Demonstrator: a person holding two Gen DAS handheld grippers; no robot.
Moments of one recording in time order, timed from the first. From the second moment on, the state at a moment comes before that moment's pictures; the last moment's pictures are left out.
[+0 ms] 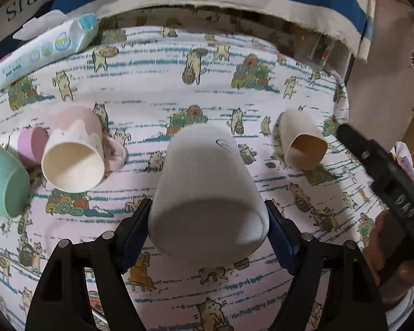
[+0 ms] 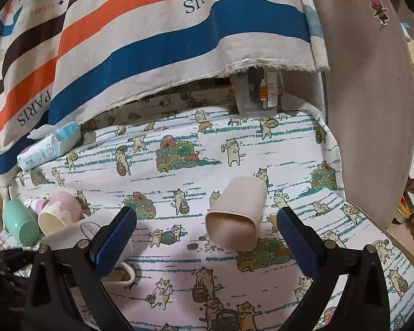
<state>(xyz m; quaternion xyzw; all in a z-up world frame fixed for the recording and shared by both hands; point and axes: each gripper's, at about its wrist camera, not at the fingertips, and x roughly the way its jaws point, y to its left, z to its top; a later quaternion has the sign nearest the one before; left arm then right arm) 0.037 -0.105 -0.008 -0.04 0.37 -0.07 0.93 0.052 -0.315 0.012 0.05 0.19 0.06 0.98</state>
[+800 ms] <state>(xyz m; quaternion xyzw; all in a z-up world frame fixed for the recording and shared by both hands) 0.067 -0.111 0.016 0.02 0.34 -0.11 0.93 0.064 -0.301 -0.001 0.02 0.24 0.07 0.97</state>
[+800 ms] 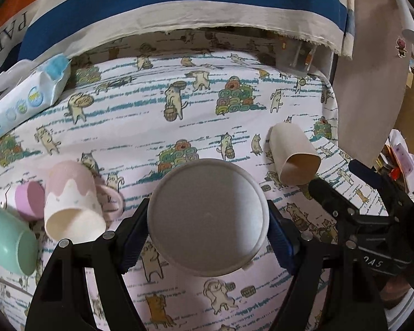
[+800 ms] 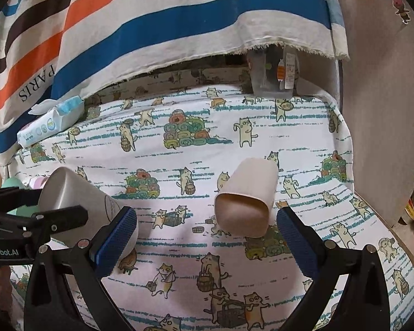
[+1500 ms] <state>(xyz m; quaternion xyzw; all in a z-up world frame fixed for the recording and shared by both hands) 0.103 -0.108 0.004 0.03 0.32 -0.11 0.94 0.068 -0.299 -0.004 0.02 0.25 0.08 0.96</state>
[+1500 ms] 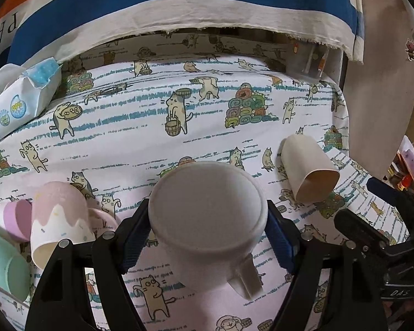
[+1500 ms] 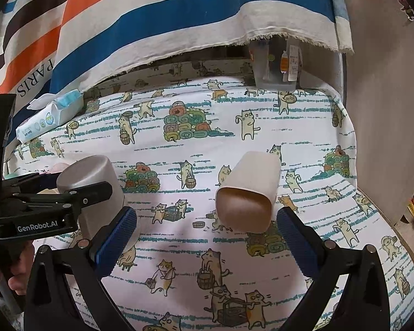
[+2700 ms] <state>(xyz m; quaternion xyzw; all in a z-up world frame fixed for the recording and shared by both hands) -0.038 0.026 0.090 0.04 0.06 -0.02 1.00 0.030 -0.249 0.058 0.02 0.11 0.12 0.99</state>
